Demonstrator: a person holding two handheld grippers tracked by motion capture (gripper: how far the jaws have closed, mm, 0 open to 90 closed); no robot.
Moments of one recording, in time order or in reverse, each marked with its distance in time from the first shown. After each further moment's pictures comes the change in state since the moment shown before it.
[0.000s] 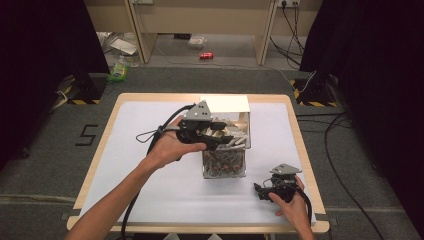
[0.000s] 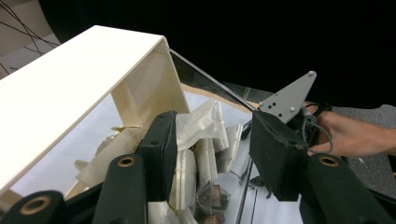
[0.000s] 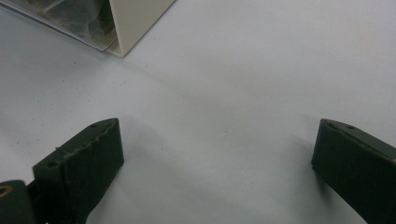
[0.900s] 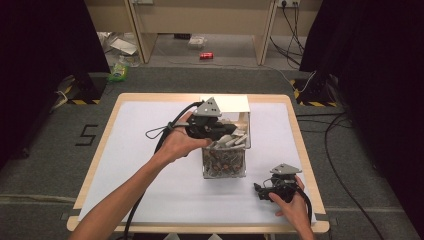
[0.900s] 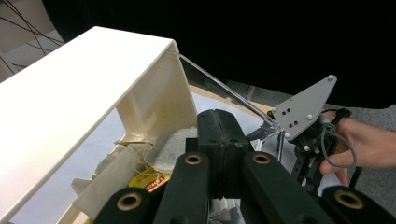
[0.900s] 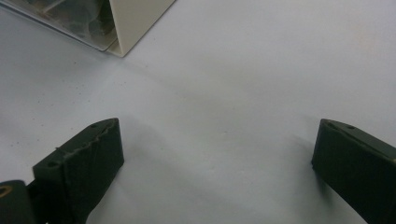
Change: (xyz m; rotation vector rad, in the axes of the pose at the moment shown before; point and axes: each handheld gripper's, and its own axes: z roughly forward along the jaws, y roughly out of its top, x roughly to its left) left arm 0.007 0.007 0.020 0.019 0.014 0.003; right arm 0.000 0.000 0.000 0.000 0.001 0.001
